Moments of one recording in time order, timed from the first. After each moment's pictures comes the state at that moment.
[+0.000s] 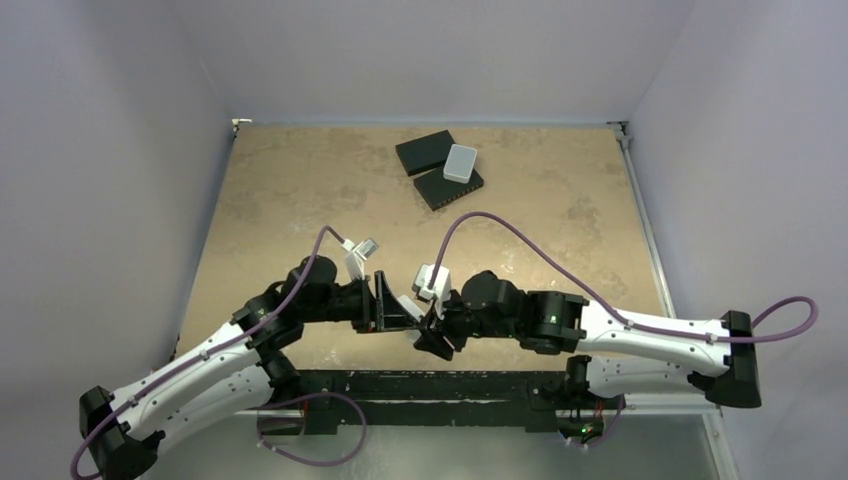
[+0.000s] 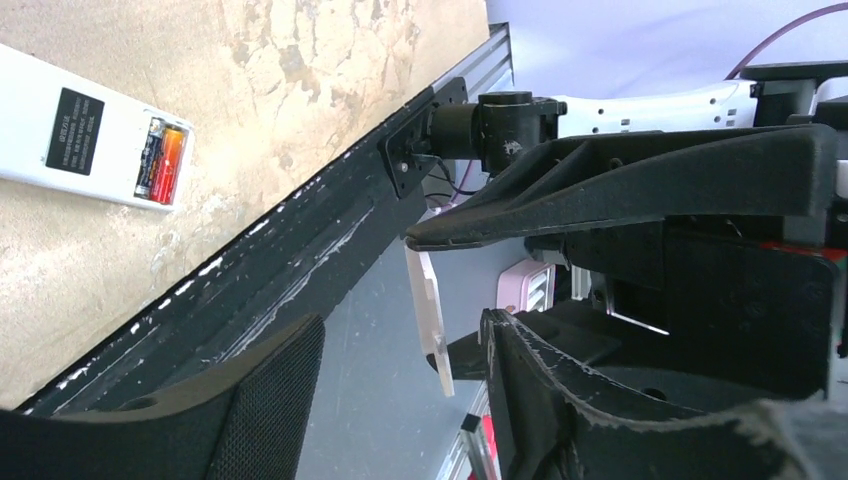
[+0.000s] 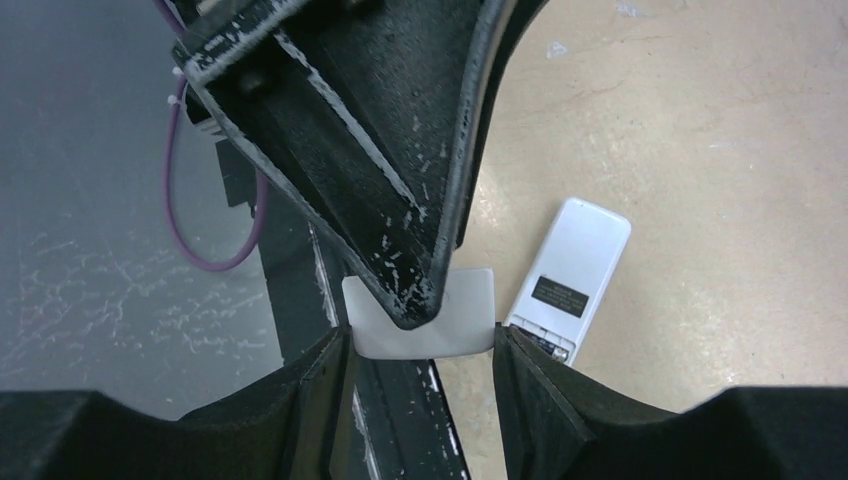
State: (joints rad) left arm -0.83 0.70 0.58 -0.32 0.45 -1.05; right arm 1.30 1.02 0.87 -0.37 -0.02 0.16
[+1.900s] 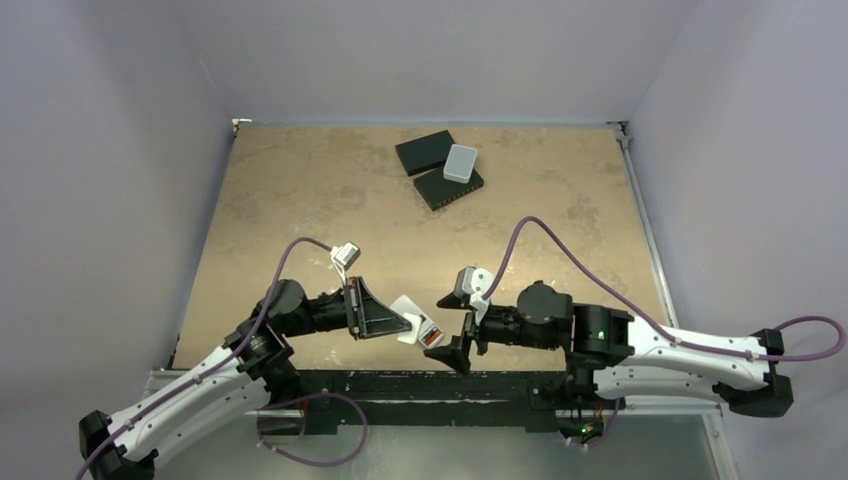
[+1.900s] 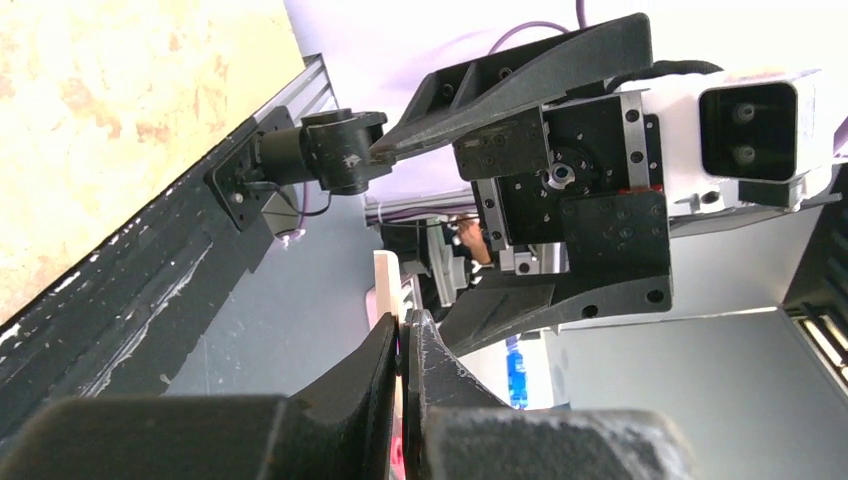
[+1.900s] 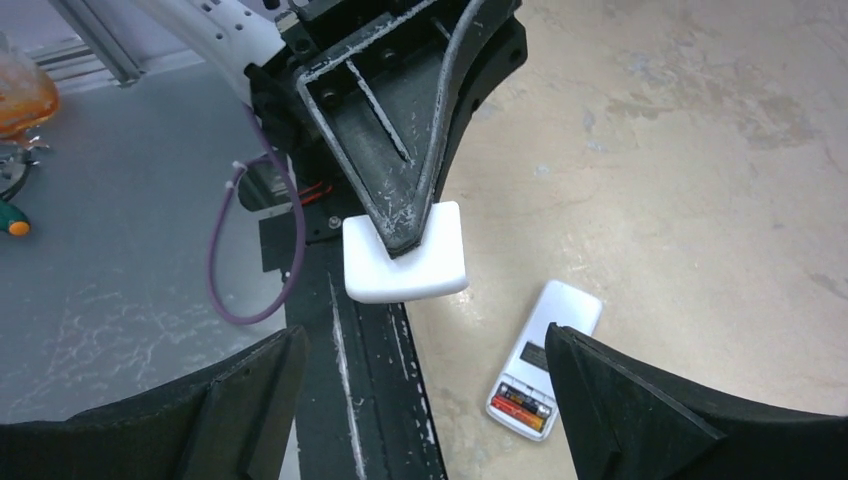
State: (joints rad) left arm -0.83 0.50 0.38 0.08 0.52 -1.33; right arm 1.35 0.77 0.77 -0.26 0.04 0.12
